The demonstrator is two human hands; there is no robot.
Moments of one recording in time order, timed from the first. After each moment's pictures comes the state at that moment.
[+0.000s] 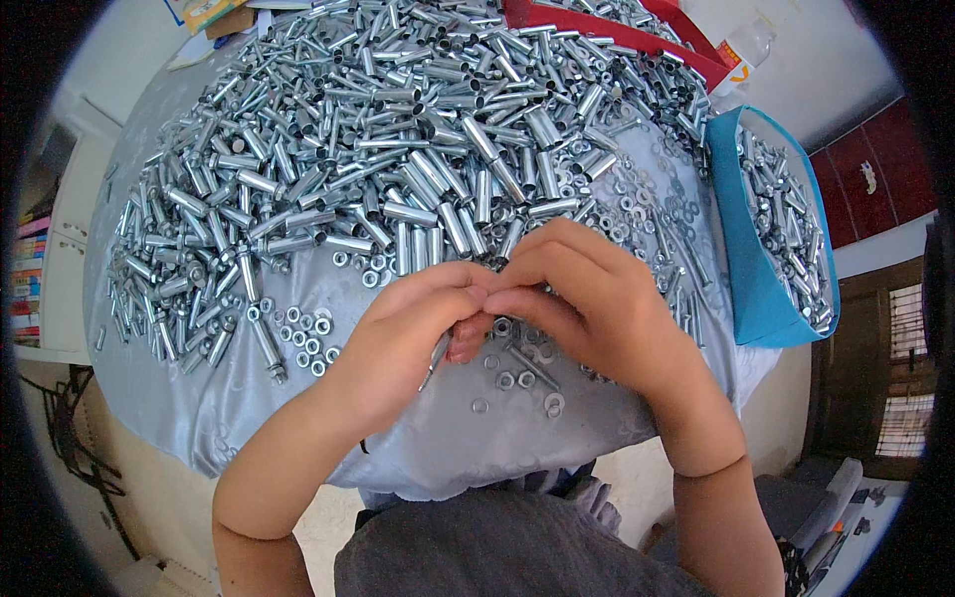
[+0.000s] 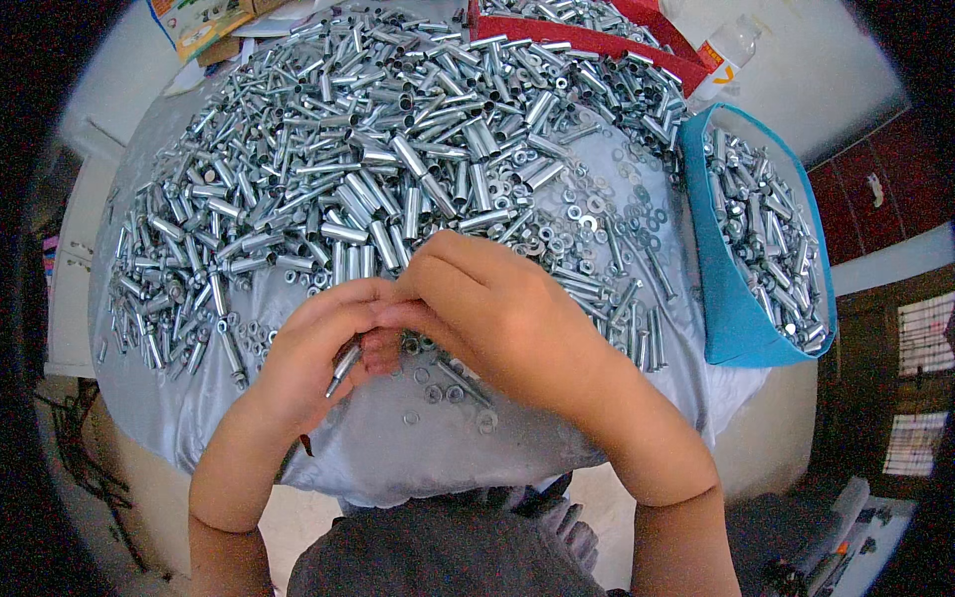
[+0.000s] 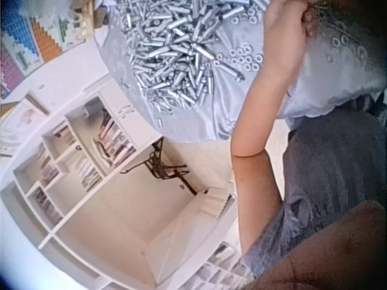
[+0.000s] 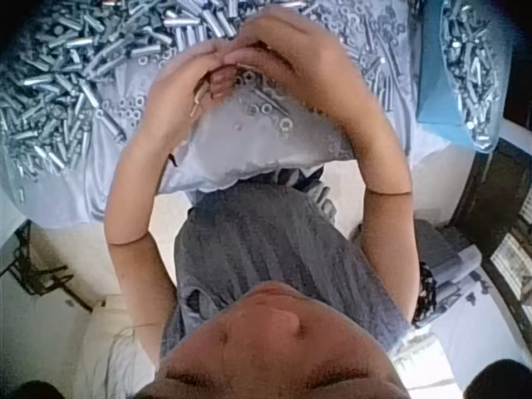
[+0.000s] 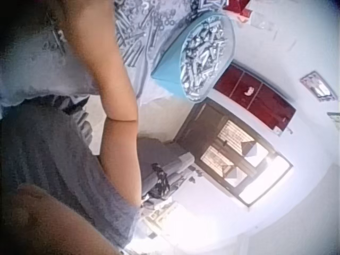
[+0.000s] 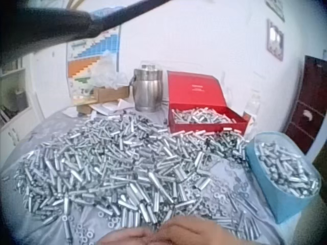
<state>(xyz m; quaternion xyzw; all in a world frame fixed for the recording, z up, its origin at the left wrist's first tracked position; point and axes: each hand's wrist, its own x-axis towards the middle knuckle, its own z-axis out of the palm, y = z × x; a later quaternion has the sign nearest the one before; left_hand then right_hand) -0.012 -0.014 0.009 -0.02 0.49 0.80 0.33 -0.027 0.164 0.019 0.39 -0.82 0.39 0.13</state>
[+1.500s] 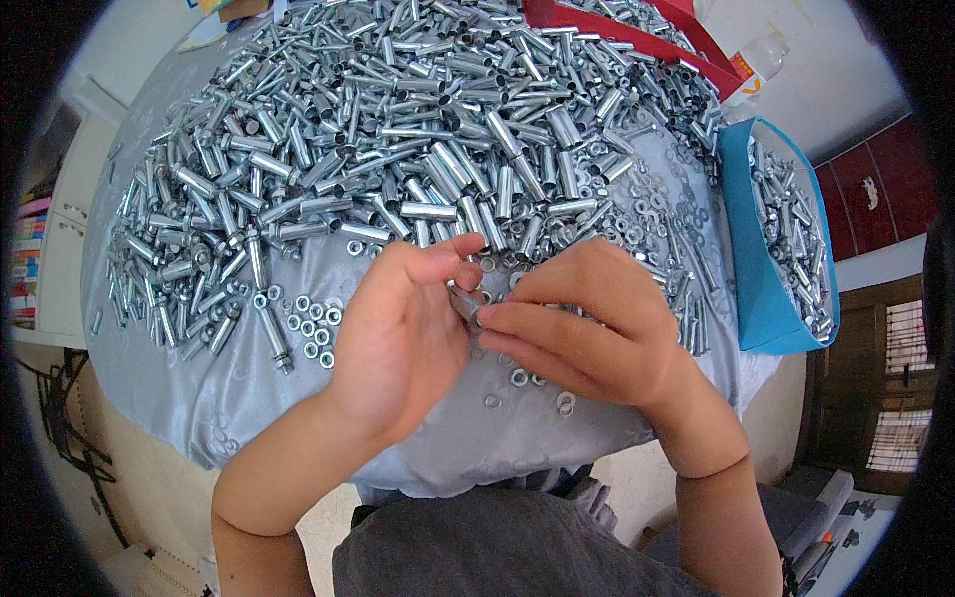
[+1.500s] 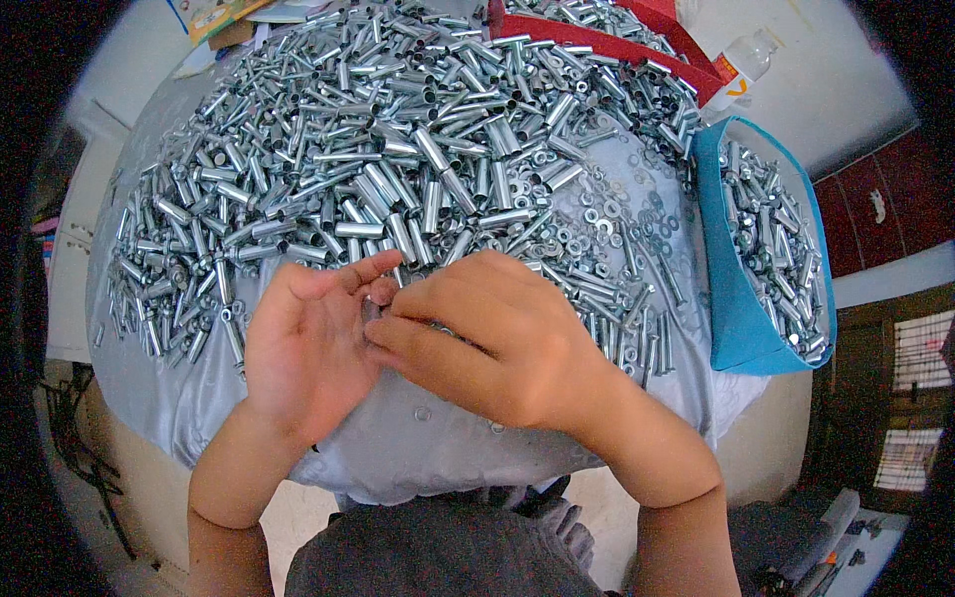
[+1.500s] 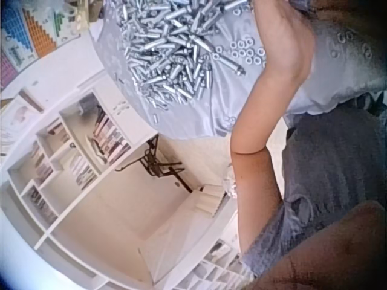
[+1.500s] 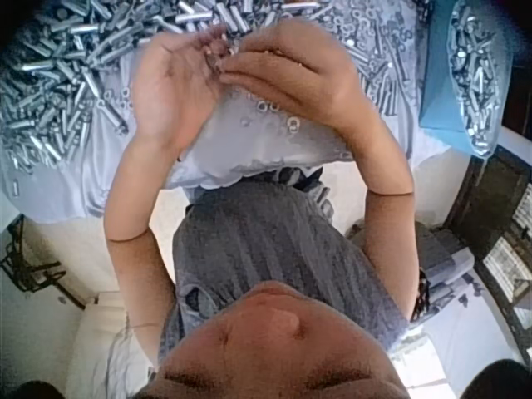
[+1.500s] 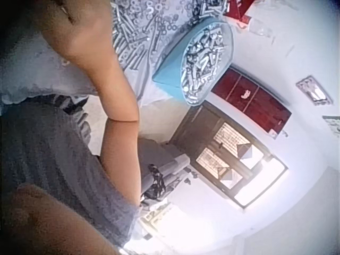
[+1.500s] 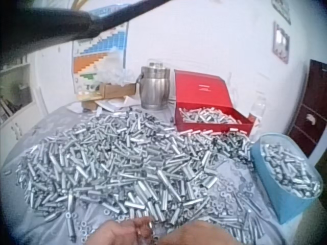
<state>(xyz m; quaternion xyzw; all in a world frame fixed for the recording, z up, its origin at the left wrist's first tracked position) -0.006 -0.017 0.003 -0.11 0.32 0.91 0.25 -0.019 0.154 0.018 0.48 -0.78 0.33 0.24</state>
